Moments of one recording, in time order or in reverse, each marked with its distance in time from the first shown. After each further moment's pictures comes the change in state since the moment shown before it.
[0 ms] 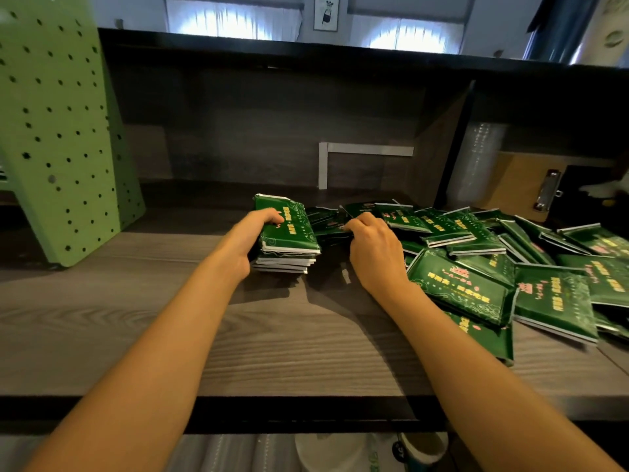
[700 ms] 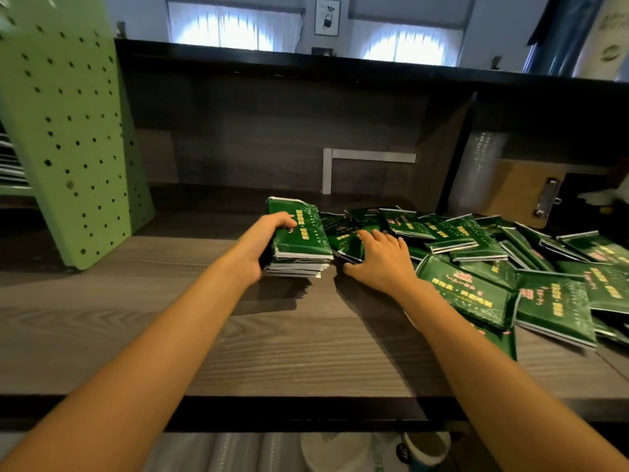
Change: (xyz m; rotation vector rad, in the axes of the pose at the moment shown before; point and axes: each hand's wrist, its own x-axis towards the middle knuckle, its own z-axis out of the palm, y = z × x) left_hand -0.012 0.005 0.000 -0.028 -0.117 -0.021; right_hand 0.005 0.010 0.002 -0.044 -0.452 0.177
